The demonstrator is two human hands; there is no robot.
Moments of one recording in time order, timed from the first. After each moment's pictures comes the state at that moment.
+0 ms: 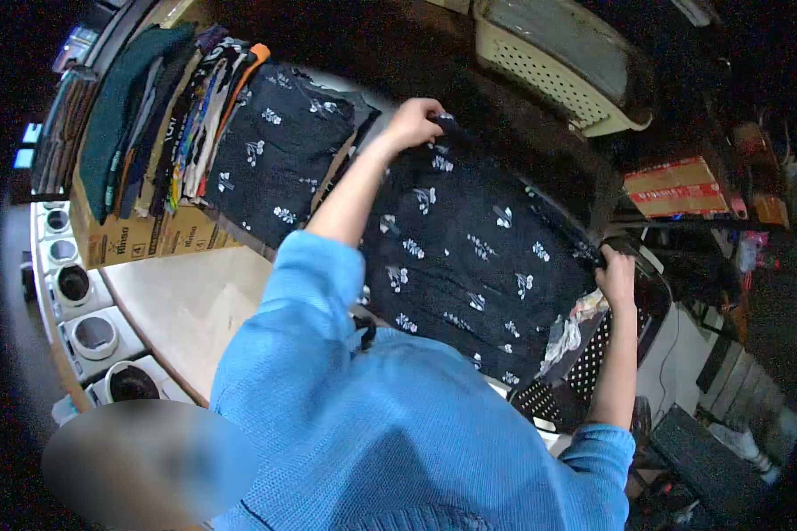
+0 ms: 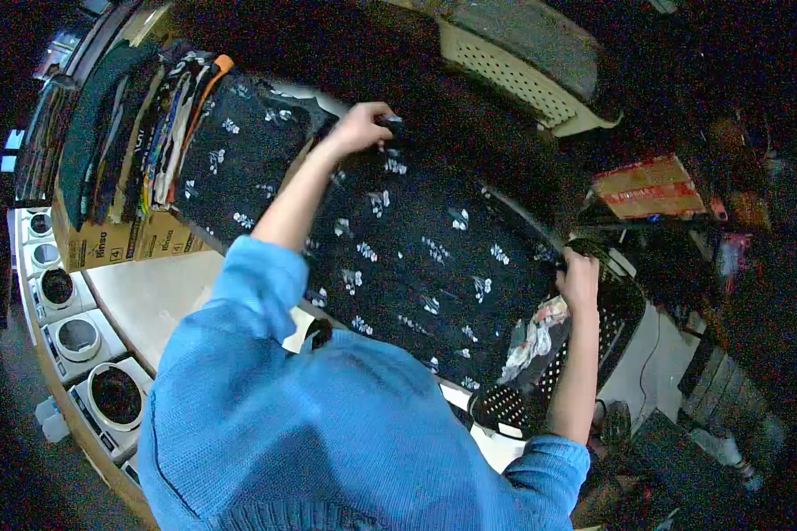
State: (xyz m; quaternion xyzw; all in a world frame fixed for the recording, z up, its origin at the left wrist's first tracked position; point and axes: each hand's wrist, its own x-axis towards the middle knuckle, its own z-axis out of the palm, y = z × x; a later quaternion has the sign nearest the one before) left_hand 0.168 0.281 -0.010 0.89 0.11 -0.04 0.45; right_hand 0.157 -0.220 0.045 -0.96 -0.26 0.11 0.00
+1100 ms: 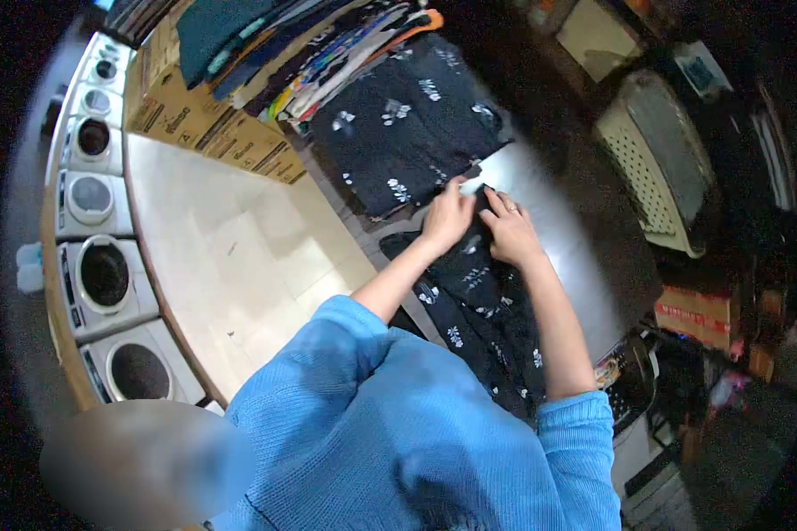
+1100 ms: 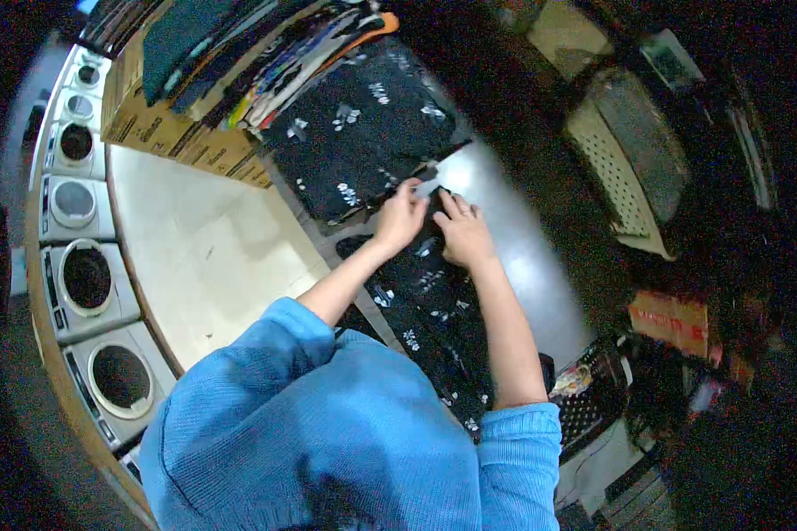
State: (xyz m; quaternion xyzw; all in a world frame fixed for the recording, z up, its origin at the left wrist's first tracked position) left_hand -0.025 0.281 -0.053 0.77 0.40 0.19 0.46; right_hand 0.093 0.164 0.004 -0.76 -0.63 0.16 0.03
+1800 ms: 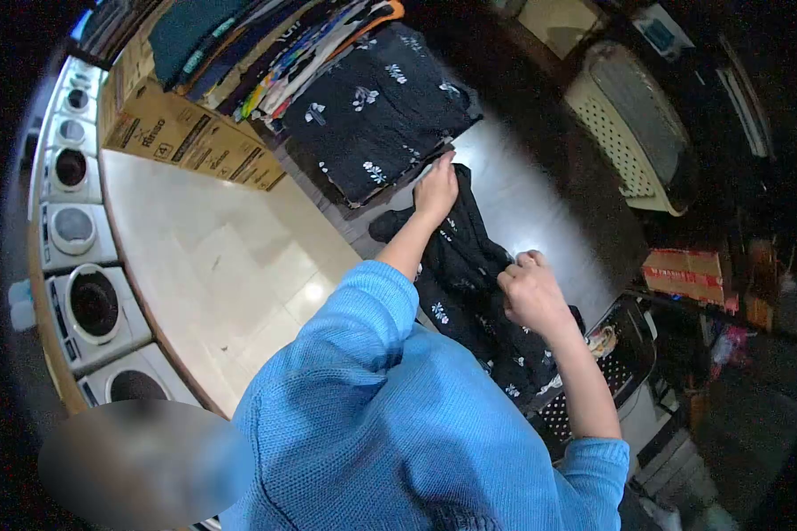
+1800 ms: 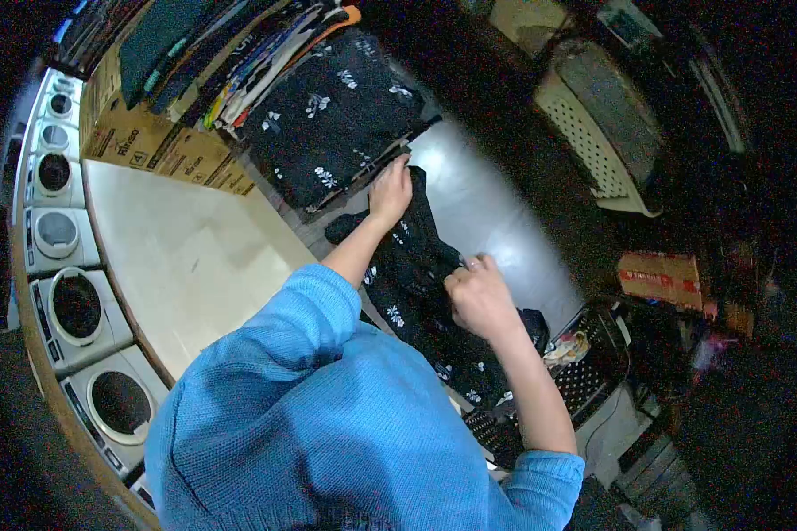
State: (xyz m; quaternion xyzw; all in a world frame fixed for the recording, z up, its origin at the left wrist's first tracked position) left_hand -0.003 0.270 -0.073 0.84 0.36 0.22 0.33; right_hand 0.032 0.045 0.118 -0.72 -0.68 0.15 0.00
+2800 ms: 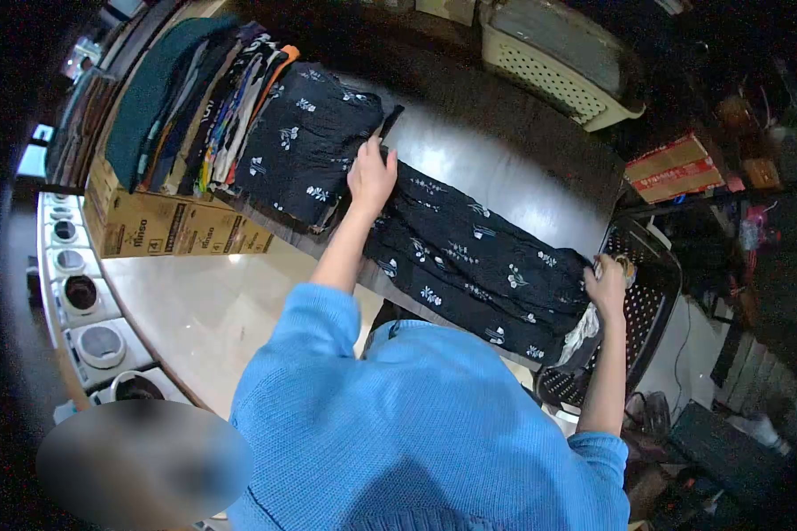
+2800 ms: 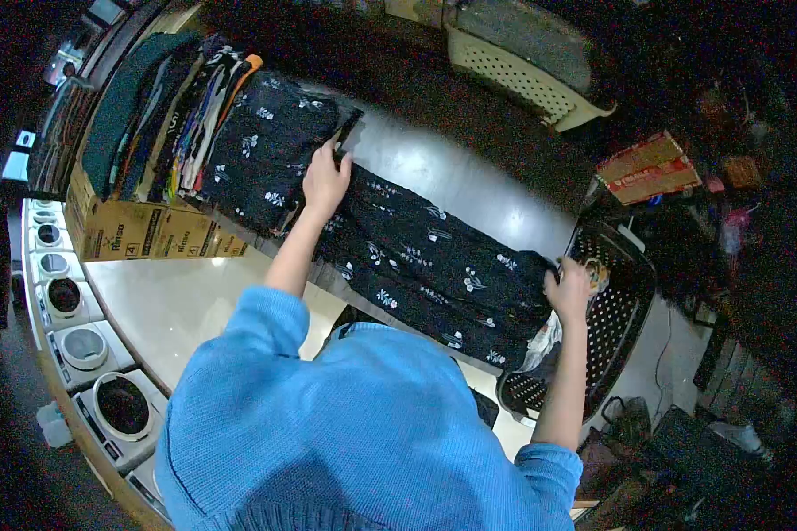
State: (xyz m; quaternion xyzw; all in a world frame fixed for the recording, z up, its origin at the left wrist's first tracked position) left_hand -0.004 0.283 -0.007 0.92 0.28 0.18 0.20; right_hand 0.045 -0.203 0.044 -0.98 -0.12 0.11 0.10
